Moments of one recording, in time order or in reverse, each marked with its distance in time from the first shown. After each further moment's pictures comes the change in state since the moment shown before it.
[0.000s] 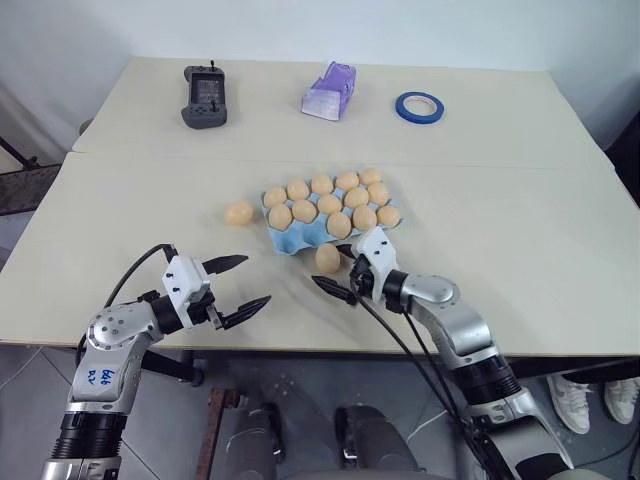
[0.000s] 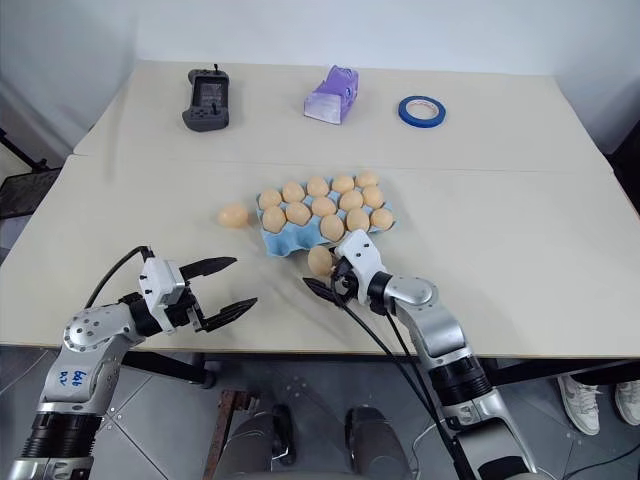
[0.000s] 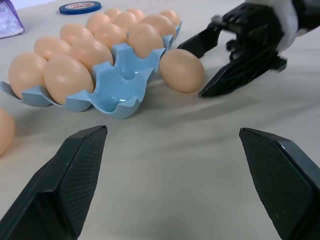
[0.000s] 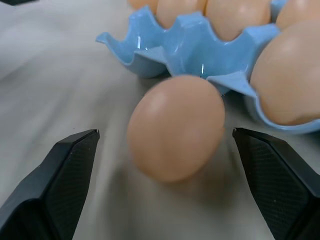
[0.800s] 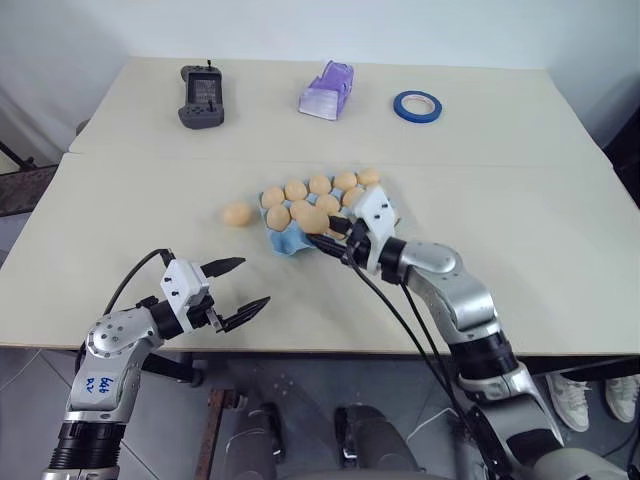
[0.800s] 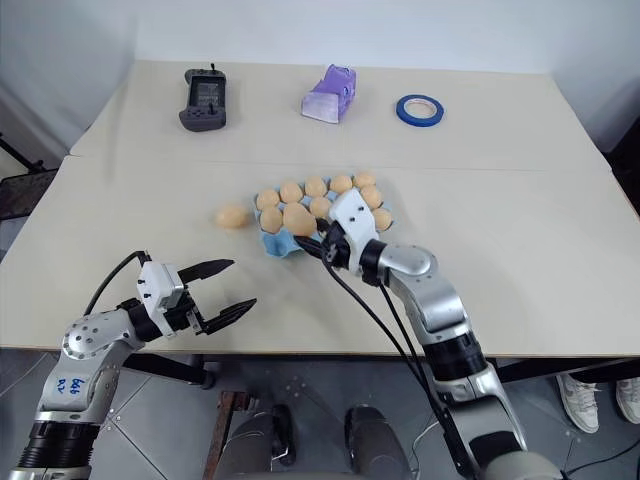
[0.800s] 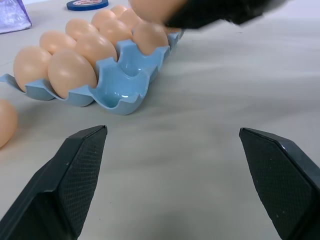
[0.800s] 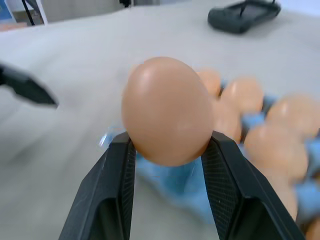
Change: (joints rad) left arm 0.034 -0.008 0.004 -0.033 -0.010 0.009 0.051; right arm -0.186 0.012 -0.041 -0.016 0.041 0.036 0.028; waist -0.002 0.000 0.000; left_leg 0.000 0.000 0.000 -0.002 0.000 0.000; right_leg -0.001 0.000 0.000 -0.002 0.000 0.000
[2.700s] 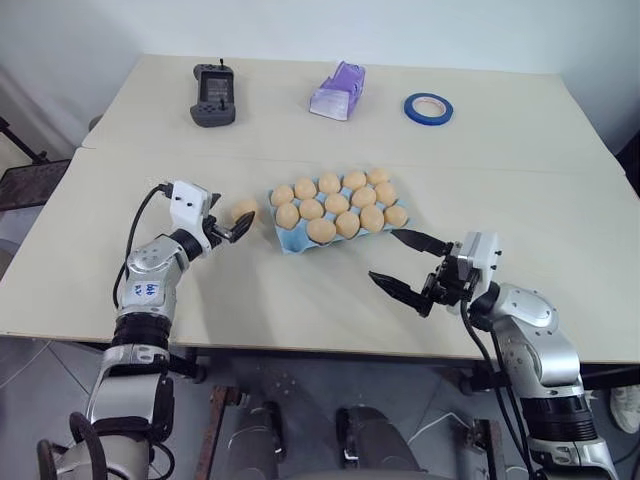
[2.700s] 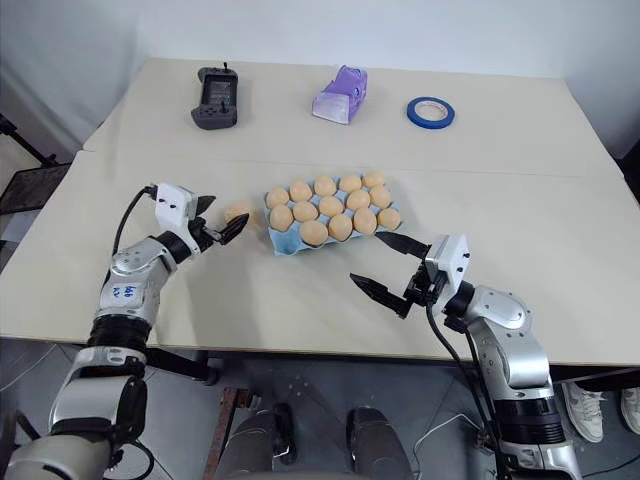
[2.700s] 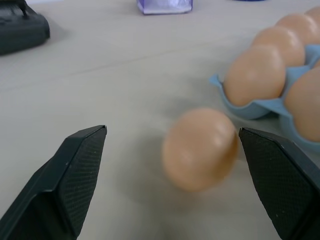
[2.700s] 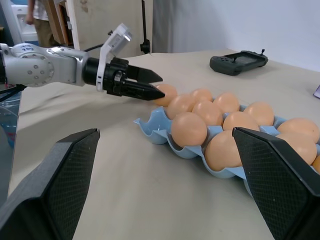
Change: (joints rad) left arm -0.654 -0.126 0.006 0.868 0.200 -0.078 0.292; right arm 0.421 -0.208 -0.244 -0.202 0.257 -0.321 0.305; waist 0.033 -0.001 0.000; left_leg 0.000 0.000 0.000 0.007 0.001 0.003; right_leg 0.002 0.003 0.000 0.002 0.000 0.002
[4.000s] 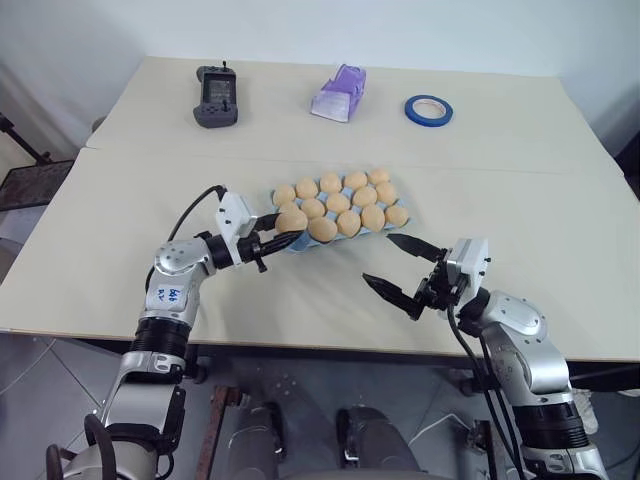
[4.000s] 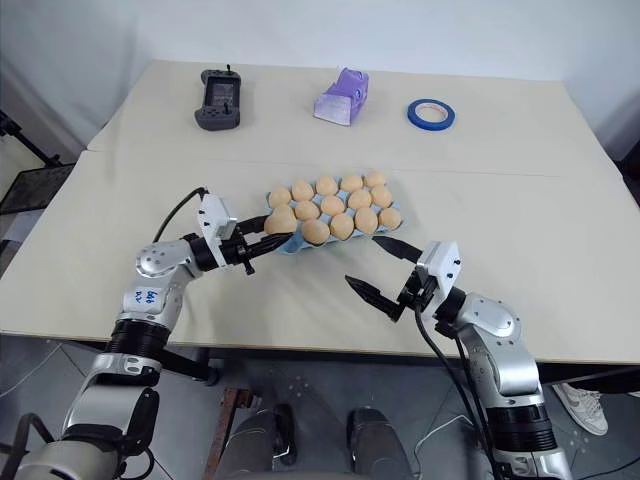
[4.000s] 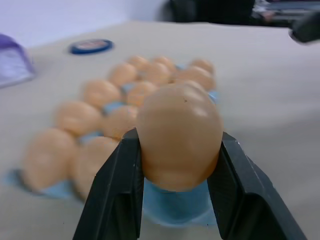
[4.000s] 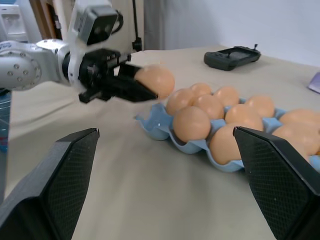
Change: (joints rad) left arm 0.083 -0.063 -0.118 -0.237 -0.078 -0.050 -0.381; right arm 0.032 0.030 0.029 -0.017 -0.023 -0.018 -0.075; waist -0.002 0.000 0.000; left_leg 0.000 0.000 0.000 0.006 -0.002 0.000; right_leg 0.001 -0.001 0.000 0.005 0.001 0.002
